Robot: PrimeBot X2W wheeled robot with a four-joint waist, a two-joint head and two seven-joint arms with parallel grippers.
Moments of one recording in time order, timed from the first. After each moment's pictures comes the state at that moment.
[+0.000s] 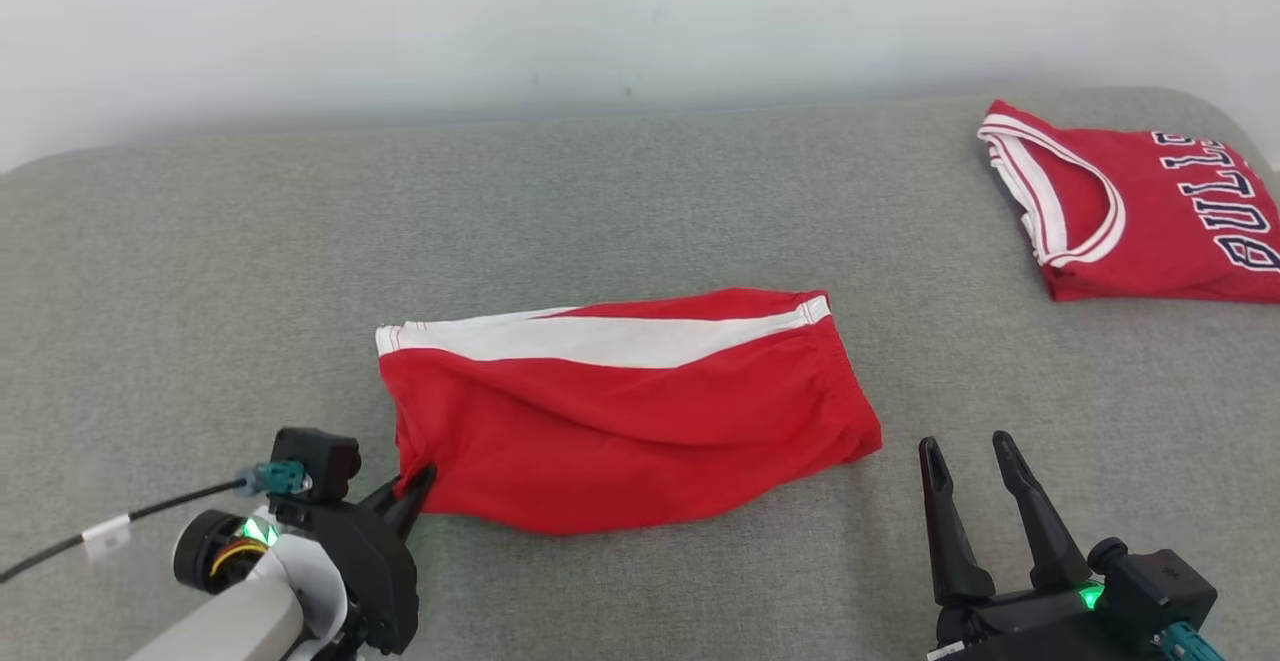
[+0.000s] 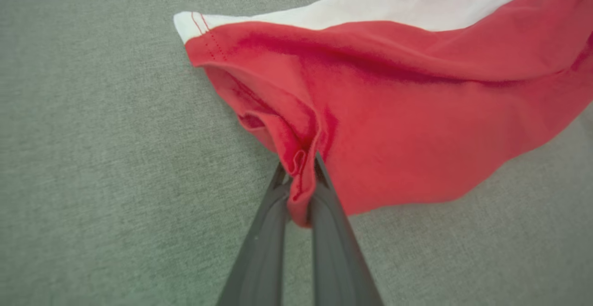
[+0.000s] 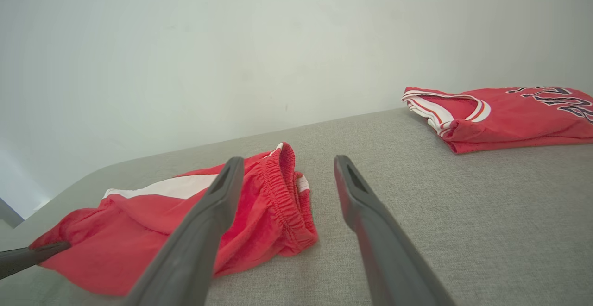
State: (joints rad) left arm -0.68 0.54 -1.09 0.57 -1.10 -0.02 -0.06; right arm -0.01 -0.08 0.13 0.09 0.32 0.13 -0.26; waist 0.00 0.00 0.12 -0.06
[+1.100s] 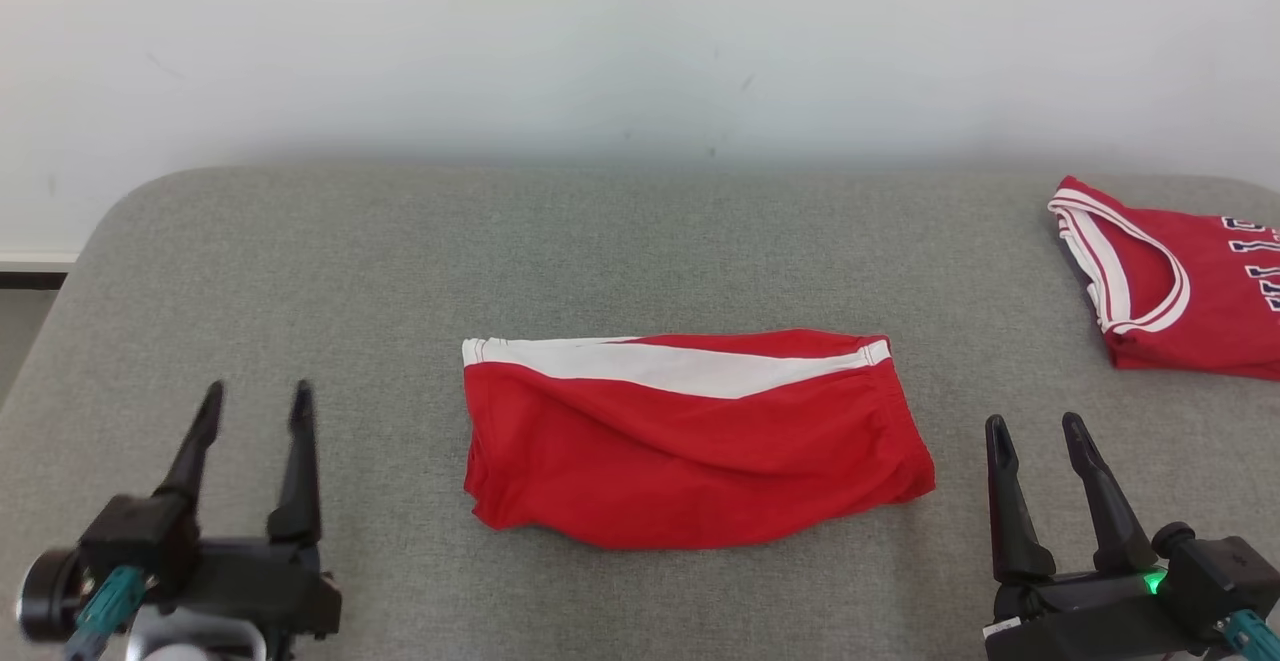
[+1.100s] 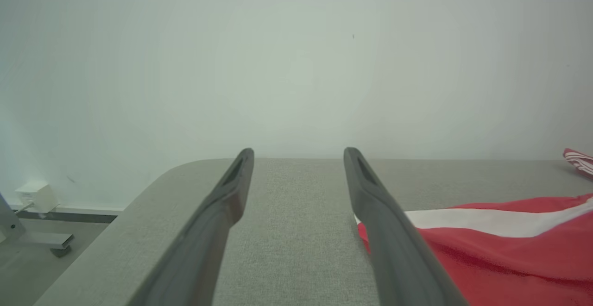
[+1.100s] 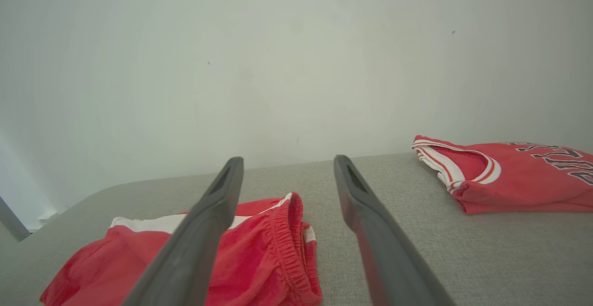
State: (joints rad) left arm -0.24 0.41 -0.31 0.19 -0.51 0.11 -0.26; right arm -0.02 -0.12 0.04 0.08 0.31 0.13 -0.25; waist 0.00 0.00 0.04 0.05
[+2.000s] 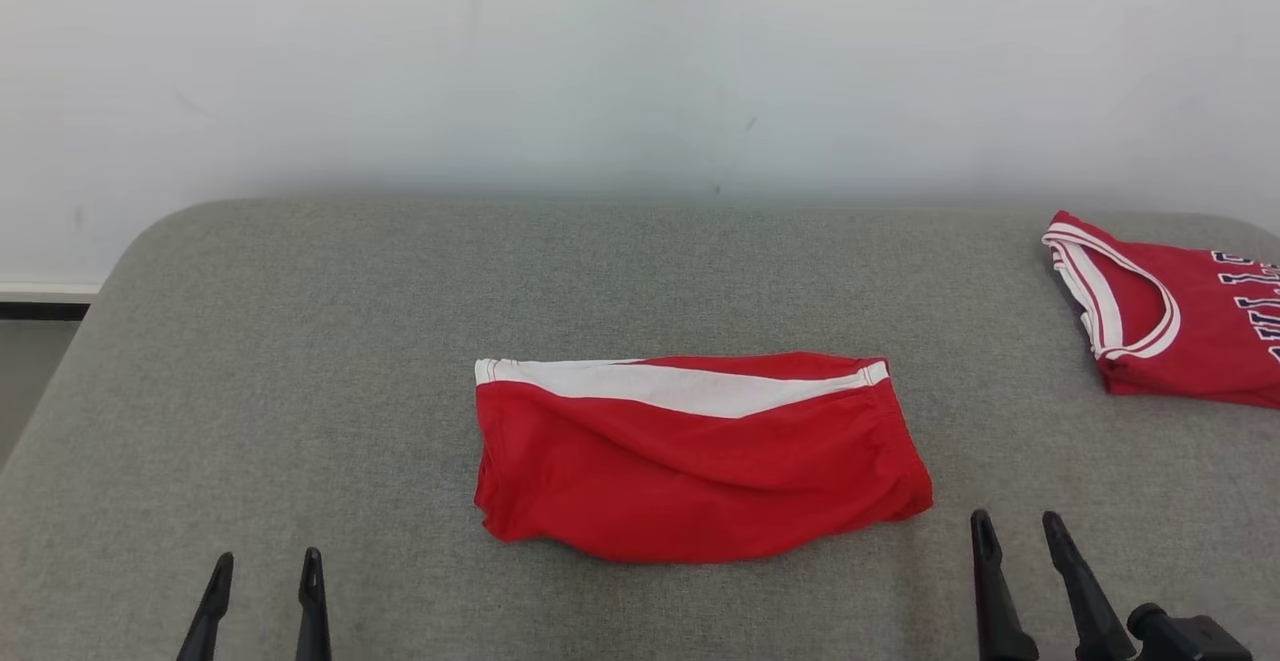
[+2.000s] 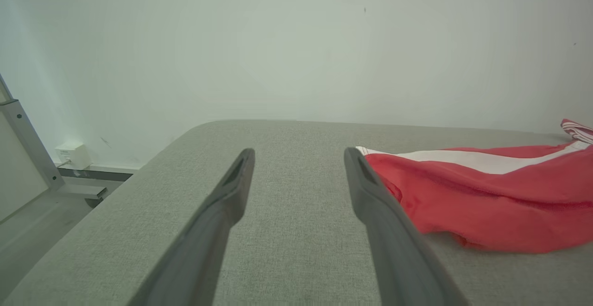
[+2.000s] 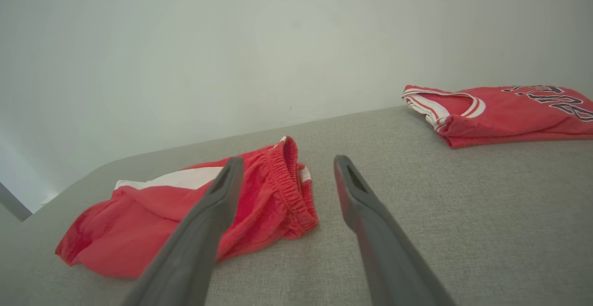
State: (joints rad) left arm 0.12 0.17 0.00 0.04 -0.21 -0.05 -0.26; right arm 0.08 -0.09 0.04 0.15 0.32 0.13 -0.26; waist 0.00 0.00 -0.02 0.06
